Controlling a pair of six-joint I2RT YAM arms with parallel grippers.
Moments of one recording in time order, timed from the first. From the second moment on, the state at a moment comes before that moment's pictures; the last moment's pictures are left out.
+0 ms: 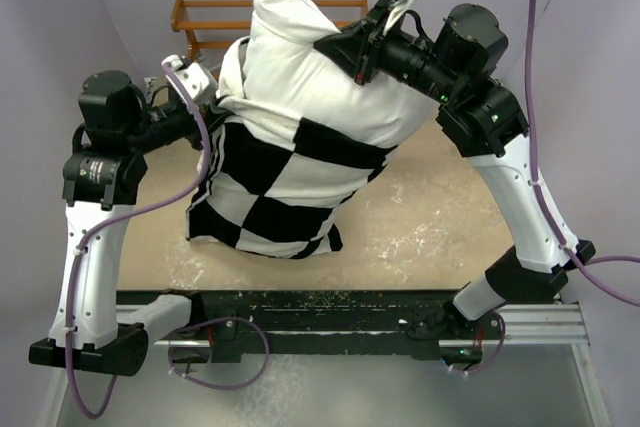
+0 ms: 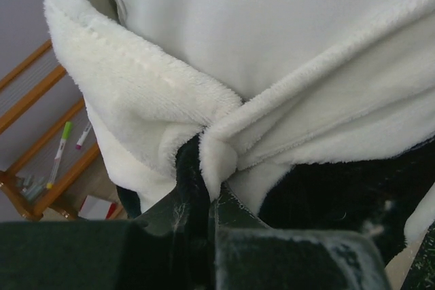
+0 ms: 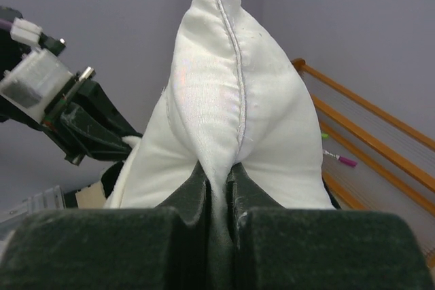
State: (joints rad) left arm -0.11 1.13 1.63 -0.73 0.70 0.38; right arm 0.66 1.55 2.20 -0.48 -0.33 0.06
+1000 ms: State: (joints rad) left arm 0.08 1.23 1.69 -1.29 0.73 1.01; right arm 0.61 1.50 2.08 -0.30 -0.22 0.24
